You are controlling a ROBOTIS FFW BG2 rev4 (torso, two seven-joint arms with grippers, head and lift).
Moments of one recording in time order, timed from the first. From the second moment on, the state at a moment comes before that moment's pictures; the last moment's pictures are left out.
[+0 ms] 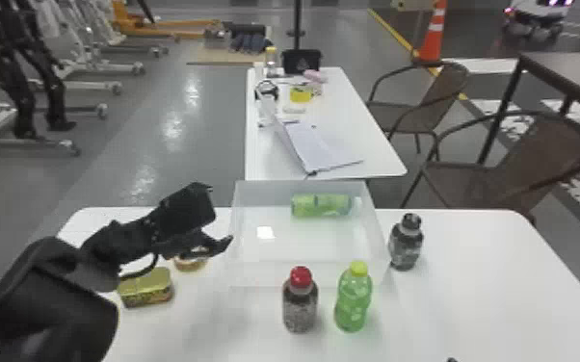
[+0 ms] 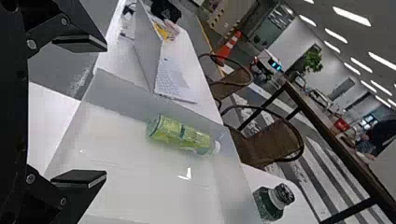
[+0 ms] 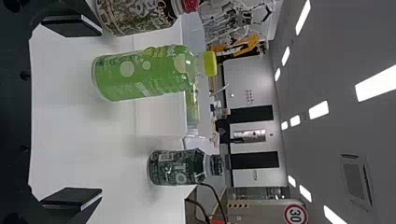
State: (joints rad) left arm -0.22 0.29 -0.15 -1.61 -0.55 0.07 -0.72; right arm 0.43 -0.16 0.20 -1.60 -0.17 -0.34 0.00
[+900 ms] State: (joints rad) left arm 0.27 0.00 0.38 -1.62 -0.02 -0.24 -0.54; right arm 0.46 -0.17 0.20 -1.63 -0.18 -0.34 -0.03
